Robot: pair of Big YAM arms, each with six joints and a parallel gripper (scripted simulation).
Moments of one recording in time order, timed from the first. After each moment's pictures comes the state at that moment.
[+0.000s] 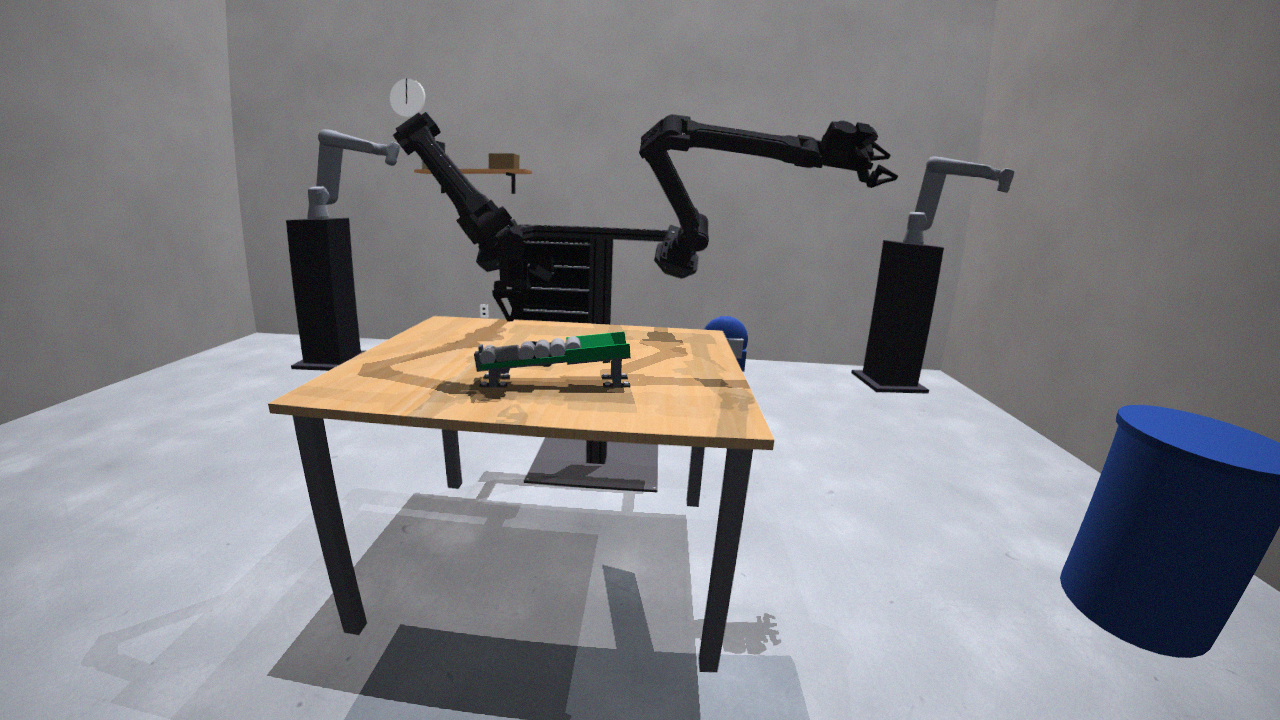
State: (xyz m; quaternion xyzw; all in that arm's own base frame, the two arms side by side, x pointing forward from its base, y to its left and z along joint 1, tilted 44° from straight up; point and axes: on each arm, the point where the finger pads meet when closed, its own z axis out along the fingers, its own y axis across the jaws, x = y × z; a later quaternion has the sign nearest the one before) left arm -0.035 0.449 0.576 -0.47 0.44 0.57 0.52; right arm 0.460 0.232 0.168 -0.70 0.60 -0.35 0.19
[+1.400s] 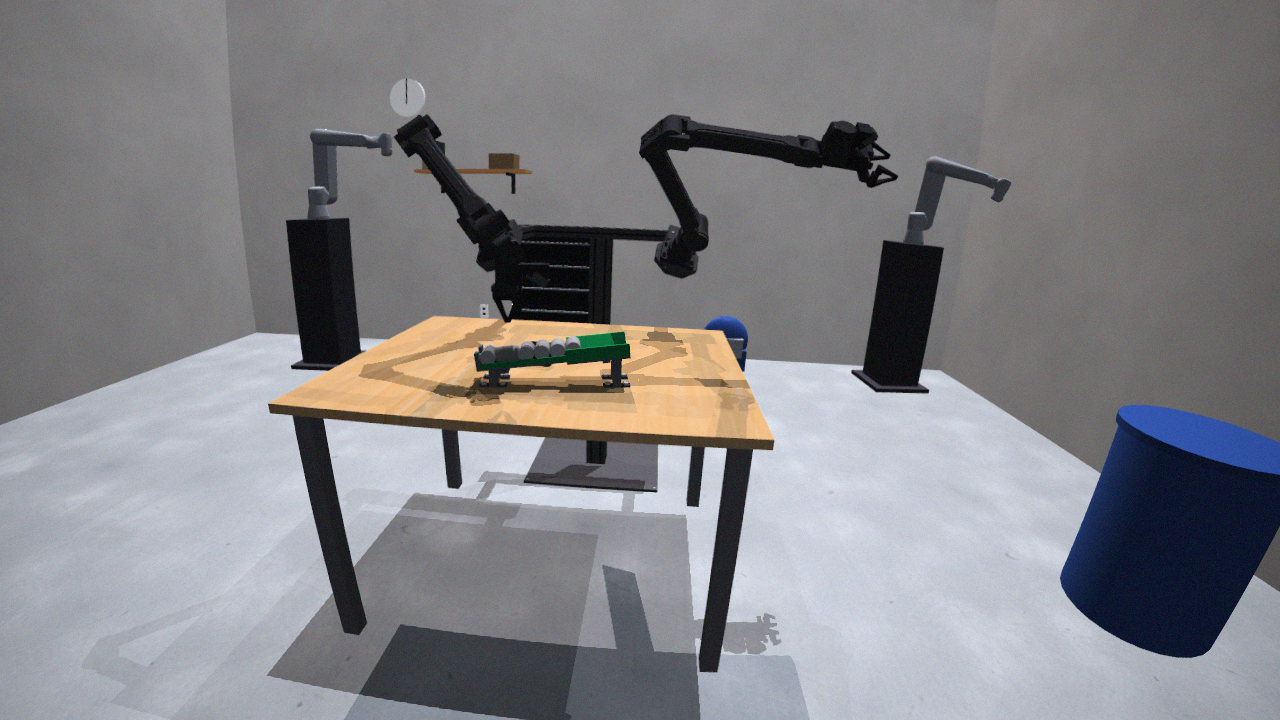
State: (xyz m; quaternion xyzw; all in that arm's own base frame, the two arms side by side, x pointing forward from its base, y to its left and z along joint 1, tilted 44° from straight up) left arm -0.035 0.449 0.576 -0.47 0.44 0.57 0.52; right arm 0.467 0.214 0.168 -0.72 0.58 -0.36 0.12
